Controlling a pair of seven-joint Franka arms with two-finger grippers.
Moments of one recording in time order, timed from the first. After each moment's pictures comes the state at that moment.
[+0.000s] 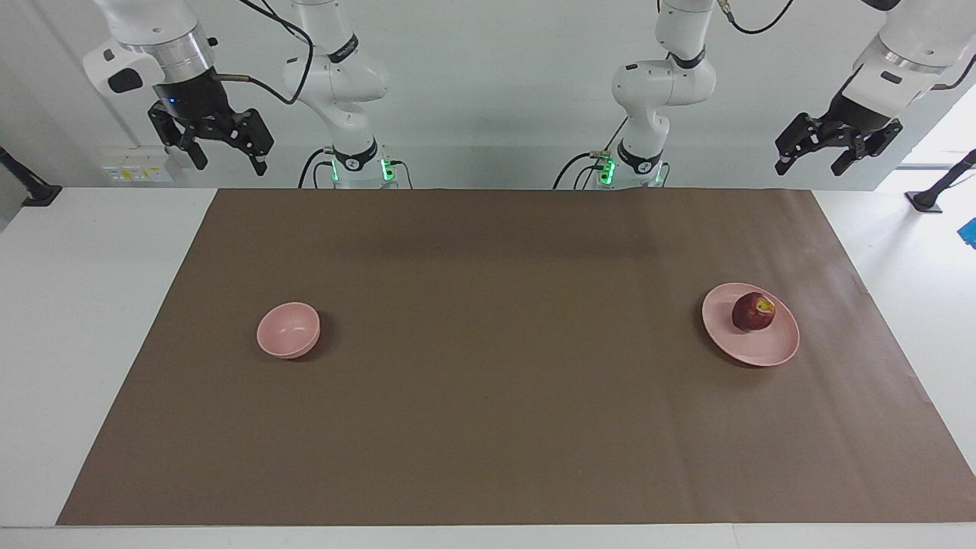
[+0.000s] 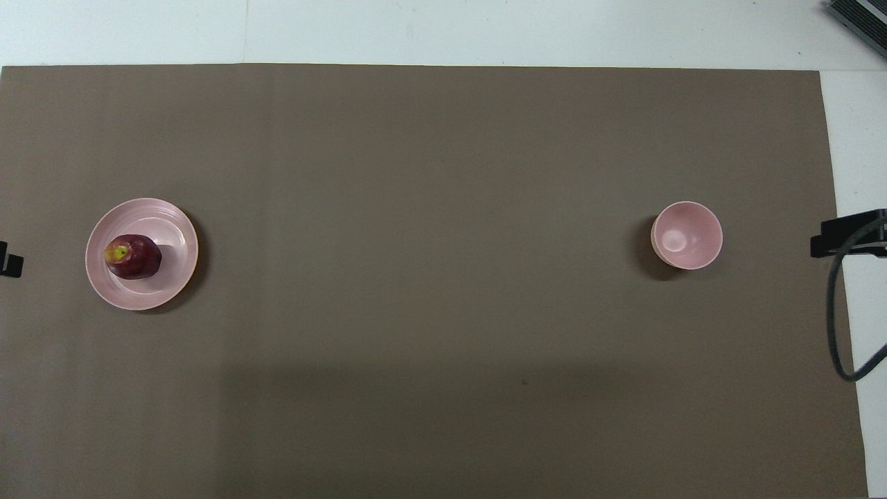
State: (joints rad) left arm 0.02 -0.06 0.03 -1.51 -0.02 1.38 0.10; right arm 0.01 -0.07 -0.04 -1.52 -0.03 1.45 0.09
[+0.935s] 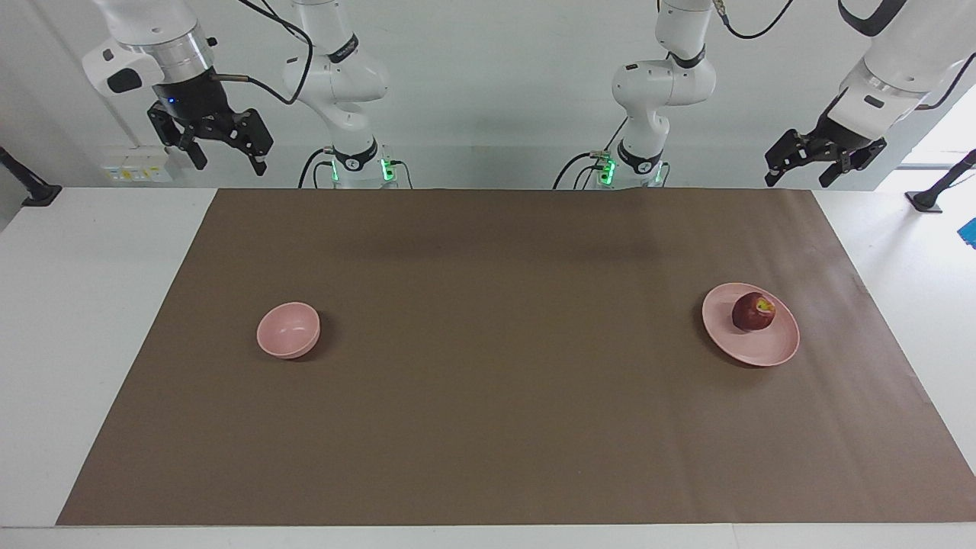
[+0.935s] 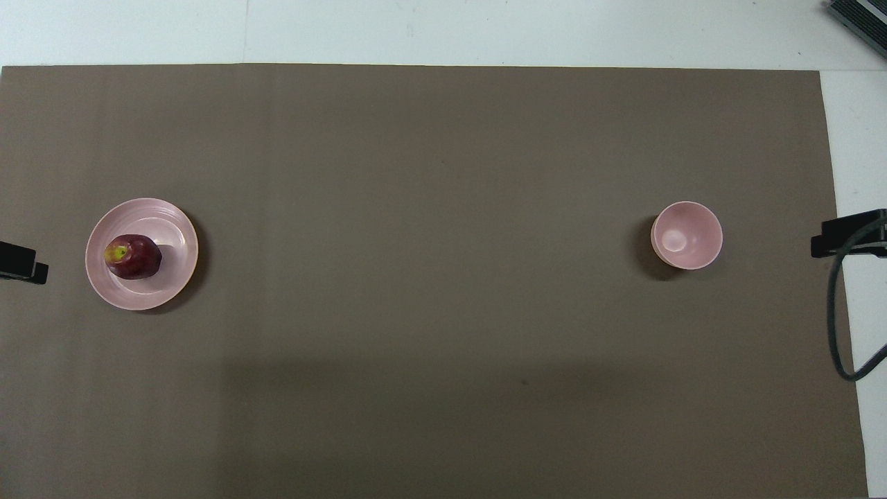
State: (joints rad) left arm 0.02 -0.07 0.03 -1.61 -0.02 1.44 0.10; right arm 0.01 -0.07 -0.04 -1.52 -0.03 1.45 0.09
